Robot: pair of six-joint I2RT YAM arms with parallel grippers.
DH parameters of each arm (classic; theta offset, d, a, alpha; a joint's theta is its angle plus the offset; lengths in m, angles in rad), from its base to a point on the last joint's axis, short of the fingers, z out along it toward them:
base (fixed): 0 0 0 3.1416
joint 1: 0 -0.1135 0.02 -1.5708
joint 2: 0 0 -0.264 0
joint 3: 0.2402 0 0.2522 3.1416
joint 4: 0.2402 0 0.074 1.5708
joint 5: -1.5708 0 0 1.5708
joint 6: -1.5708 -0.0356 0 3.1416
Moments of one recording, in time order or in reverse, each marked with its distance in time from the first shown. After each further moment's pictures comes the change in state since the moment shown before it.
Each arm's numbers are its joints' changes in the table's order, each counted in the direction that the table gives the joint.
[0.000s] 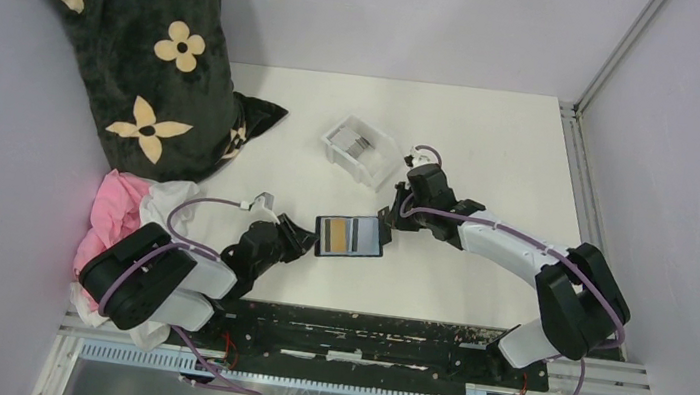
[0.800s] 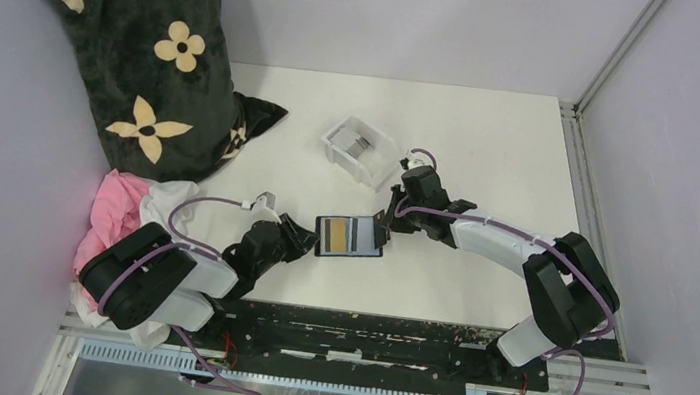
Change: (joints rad) left arm 0.016 0.000 0.015 0.023 0.021 0.000; right arm -0.011 -0.063 0.000 -0.037 0.013 -0.034
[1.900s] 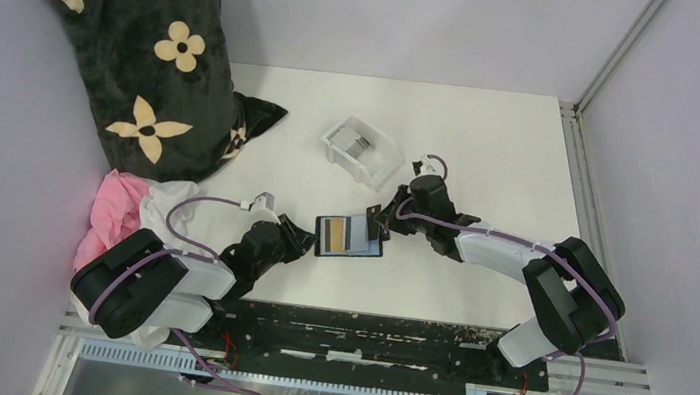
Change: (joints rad) left arm 0.006 0.055 0.002 0.077 0.027 -0.015; right arm 0.010 0.029 -0.142 -0.278 0.038 -0.203
